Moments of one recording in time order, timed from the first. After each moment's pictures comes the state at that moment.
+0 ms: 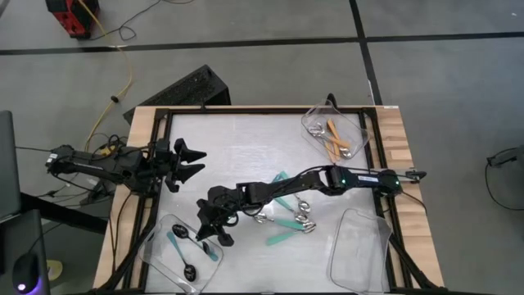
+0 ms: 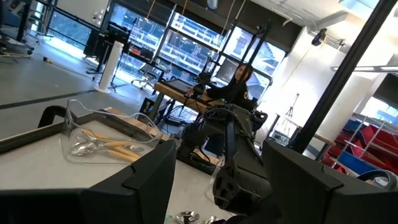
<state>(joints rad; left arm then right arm) -0.16 0.46 0.42 0.17 -0.30 -0.43 0.16 2.59 2.28 -0.05 -0.52 0.05</state>
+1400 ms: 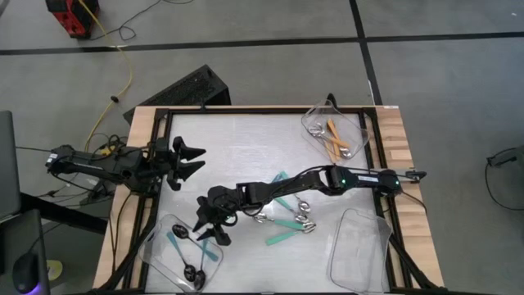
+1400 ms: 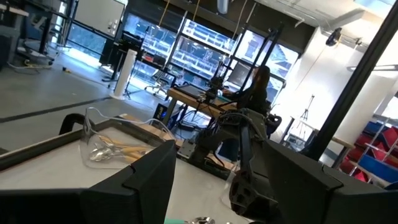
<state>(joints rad) -0.16 0.46 0.42 0.17 -0.35 -0.39 0.16 2.59 2.29 -0.05 -0.44 0.05</state>
